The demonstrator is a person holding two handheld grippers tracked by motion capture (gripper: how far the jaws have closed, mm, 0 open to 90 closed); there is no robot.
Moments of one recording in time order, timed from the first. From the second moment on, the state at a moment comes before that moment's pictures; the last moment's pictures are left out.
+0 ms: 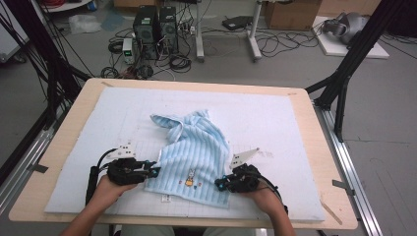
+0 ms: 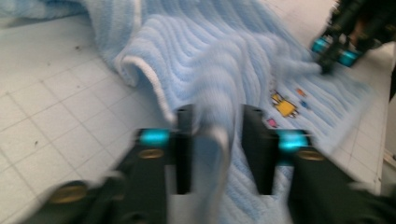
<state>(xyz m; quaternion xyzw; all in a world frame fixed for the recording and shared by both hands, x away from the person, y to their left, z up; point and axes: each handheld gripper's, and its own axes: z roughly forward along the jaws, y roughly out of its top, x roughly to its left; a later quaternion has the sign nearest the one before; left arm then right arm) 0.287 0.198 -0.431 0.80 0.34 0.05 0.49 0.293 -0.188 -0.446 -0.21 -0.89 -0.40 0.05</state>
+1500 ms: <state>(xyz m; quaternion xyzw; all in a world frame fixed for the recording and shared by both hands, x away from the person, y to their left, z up) 0.335 0.148 -0.437 0.82 0.32 0.13 0.45 0.295 -0.207 -0.432 -0.30 -0.84 -0.44 -0.11</state>
